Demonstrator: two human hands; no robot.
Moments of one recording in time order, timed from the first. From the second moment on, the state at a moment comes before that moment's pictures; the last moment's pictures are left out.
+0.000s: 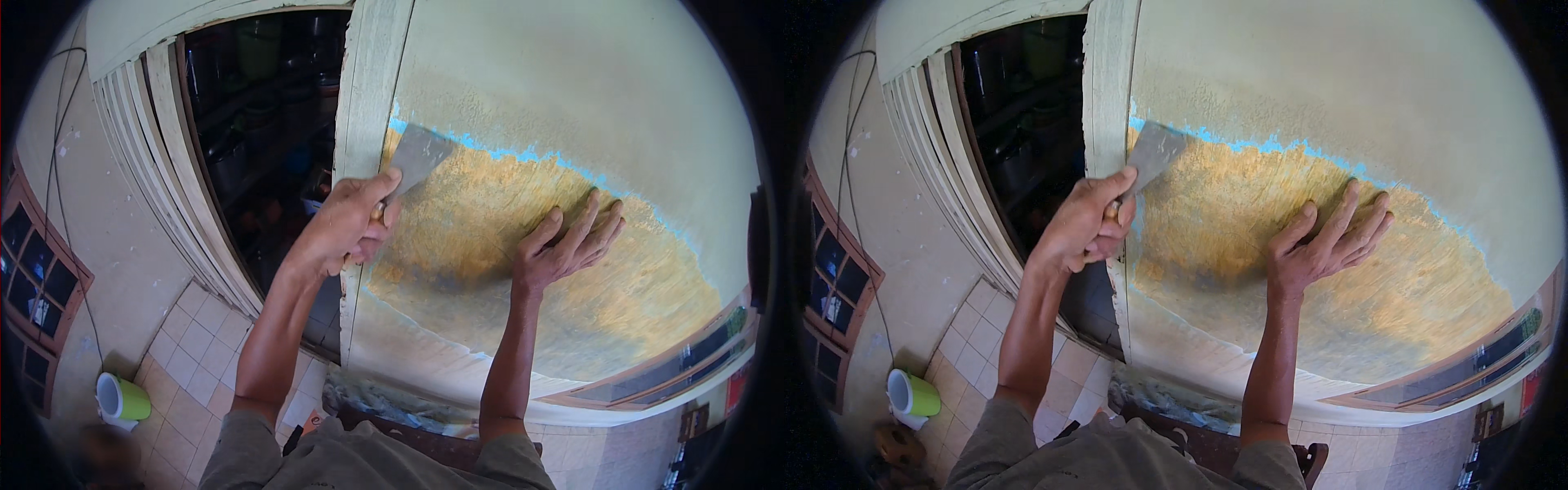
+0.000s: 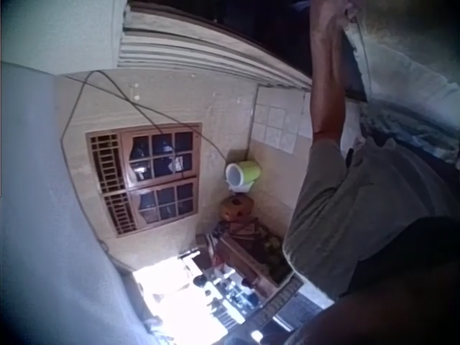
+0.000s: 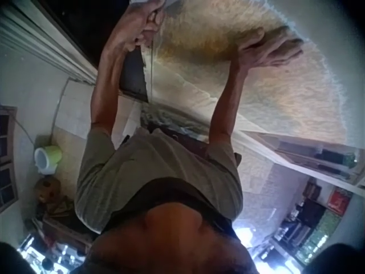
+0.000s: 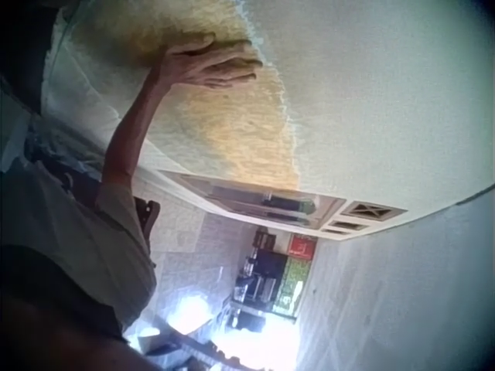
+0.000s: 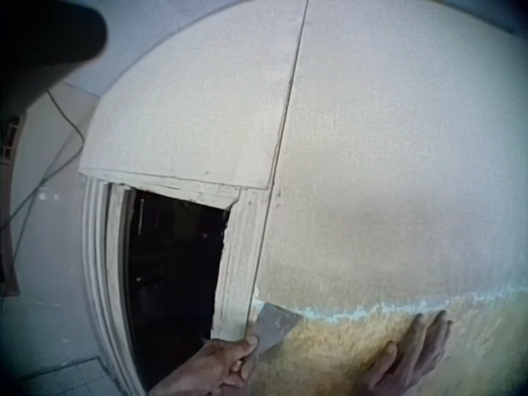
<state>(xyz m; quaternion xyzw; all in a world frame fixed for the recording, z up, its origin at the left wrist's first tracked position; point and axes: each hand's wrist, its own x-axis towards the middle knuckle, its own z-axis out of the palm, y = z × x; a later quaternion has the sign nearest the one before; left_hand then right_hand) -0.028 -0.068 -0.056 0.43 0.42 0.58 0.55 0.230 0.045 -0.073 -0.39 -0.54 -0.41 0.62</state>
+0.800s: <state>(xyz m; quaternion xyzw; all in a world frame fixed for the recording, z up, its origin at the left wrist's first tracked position) -0.038 -0.066 -0.037 0.43 0.48 0.58 0.50 0.225 0.045 -0.075 -0.38 -0.55 -0.40 0.62</state>
